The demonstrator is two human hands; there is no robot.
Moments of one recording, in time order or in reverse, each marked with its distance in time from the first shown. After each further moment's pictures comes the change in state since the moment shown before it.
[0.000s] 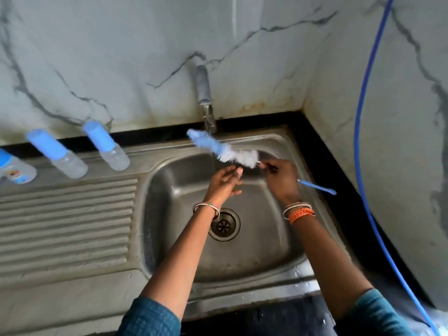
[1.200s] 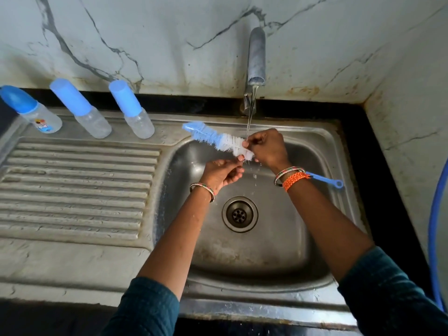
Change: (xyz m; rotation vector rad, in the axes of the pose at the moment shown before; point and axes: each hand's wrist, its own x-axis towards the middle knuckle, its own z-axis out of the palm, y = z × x) left_hand 0.024 0.002 -0.062 -0.268 0.180 -0.215; right_hand 0.064 -0.052 0.093 0.073 -0.412 0.017
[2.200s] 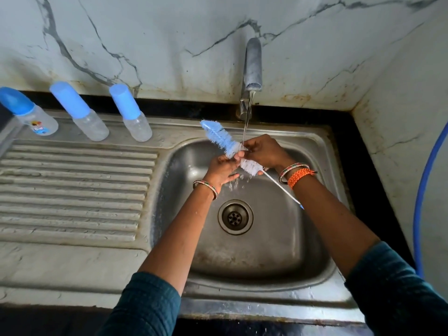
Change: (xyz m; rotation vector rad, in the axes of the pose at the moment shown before) left_hand 0.001 0.009 0.015 0.067 0.003 0.021; right_hand -0.008 -0.012 -0.021 -0.114 -0.296 0.005
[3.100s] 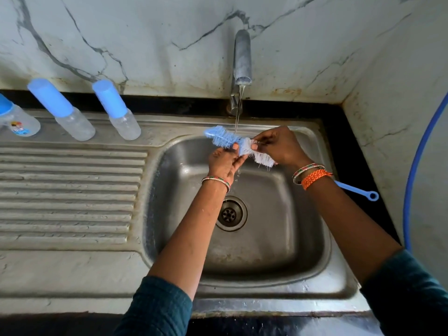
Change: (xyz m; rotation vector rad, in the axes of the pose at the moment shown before) left_hand -0.005 0.009 0.033 -0.520 0.074 -0.017; right_hand -0.012 0.026 -0.029 0.041 0.225 0.006
